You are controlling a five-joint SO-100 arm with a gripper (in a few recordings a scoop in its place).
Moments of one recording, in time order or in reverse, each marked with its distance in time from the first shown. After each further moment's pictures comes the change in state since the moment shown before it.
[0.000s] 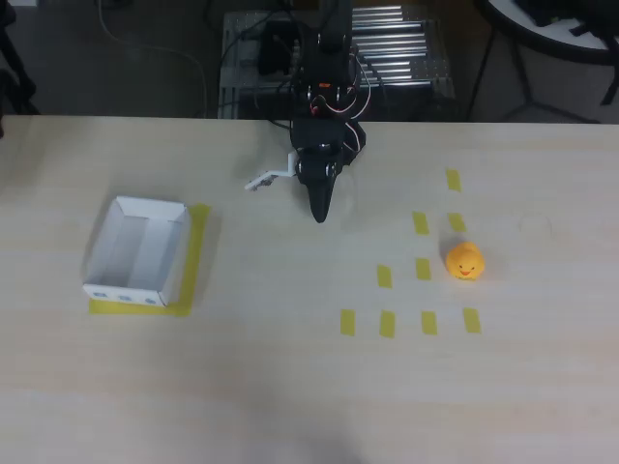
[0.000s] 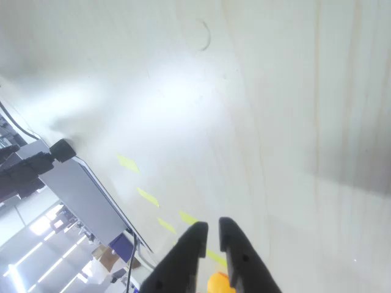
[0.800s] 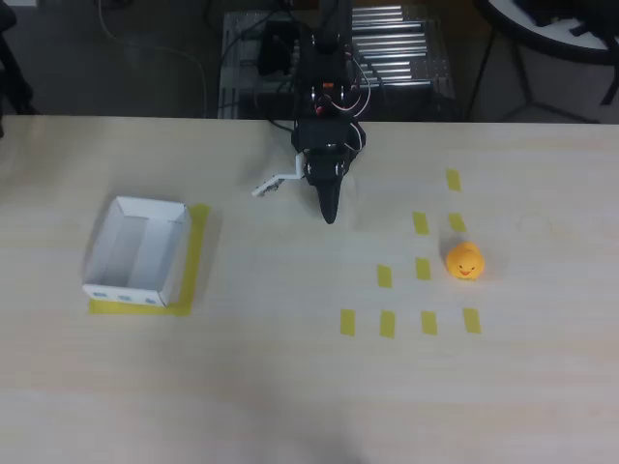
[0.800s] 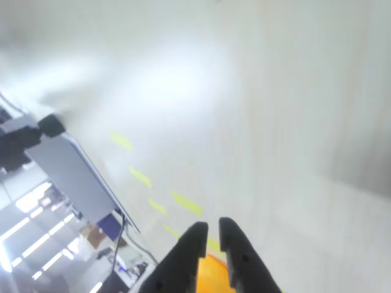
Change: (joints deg) arm -5.5 -1.2 -0.3 -1.7 -0.6
